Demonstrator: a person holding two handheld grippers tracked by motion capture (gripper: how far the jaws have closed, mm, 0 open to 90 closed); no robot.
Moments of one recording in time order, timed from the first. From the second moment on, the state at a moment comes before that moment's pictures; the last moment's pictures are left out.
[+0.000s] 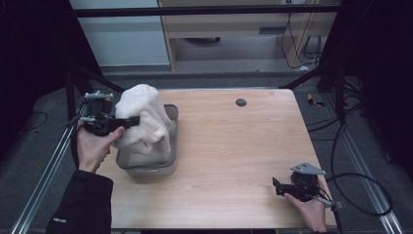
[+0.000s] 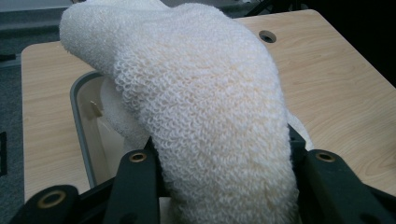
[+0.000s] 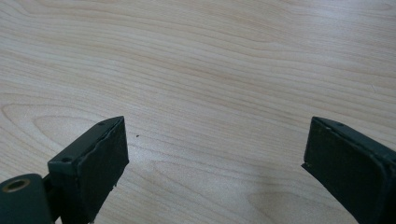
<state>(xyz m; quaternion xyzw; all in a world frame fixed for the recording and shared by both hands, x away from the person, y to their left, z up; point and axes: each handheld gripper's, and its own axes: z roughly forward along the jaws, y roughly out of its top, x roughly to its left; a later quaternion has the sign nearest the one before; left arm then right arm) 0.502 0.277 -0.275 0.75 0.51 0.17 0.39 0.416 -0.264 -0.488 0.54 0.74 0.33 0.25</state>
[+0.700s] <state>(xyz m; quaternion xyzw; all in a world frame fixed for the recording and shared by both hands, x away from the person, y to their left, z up) 0.491 0.280 -0.246 0.75 0.49 0.17 0.41 0.416 -0.264 -0.488 0.54 0.74 0.33 0.25</state>
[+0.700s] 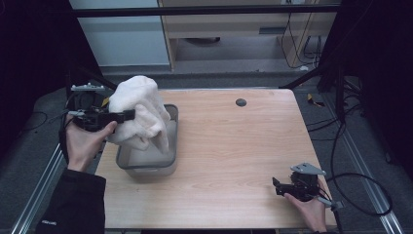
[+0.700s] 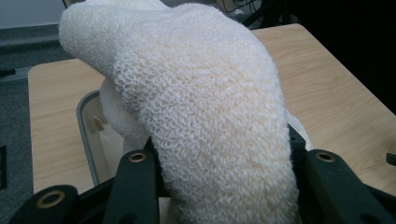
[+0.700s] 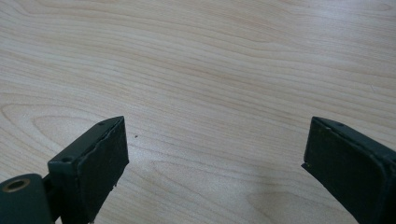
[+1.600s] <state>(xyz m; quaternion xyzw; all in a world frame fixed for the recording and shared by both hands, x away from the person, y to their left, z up) 0.474 0.247 -0.215 0.77 0.44 0.17 0.43 0.416 -0.265 -0.488 0.53 0.74 0.33 0.25</state>
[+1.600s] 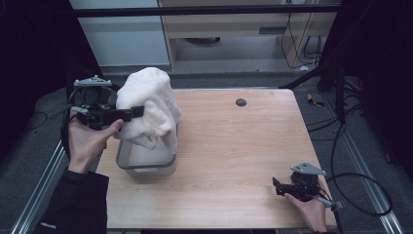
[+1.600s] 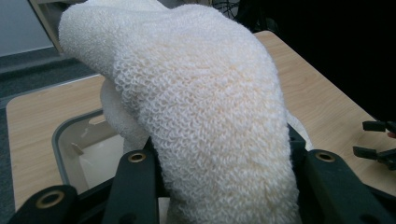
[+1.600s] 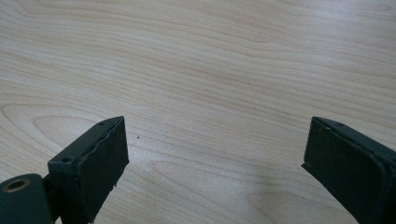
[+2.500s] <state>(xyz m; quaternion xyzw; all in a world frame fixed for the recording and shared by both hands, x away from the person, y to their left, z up) 0.477 0.174 -0.213 0.82 0.38 0.15 0.41 0.416 -0.266 -0.487 0.54 0.73 0.33 0.25</state>
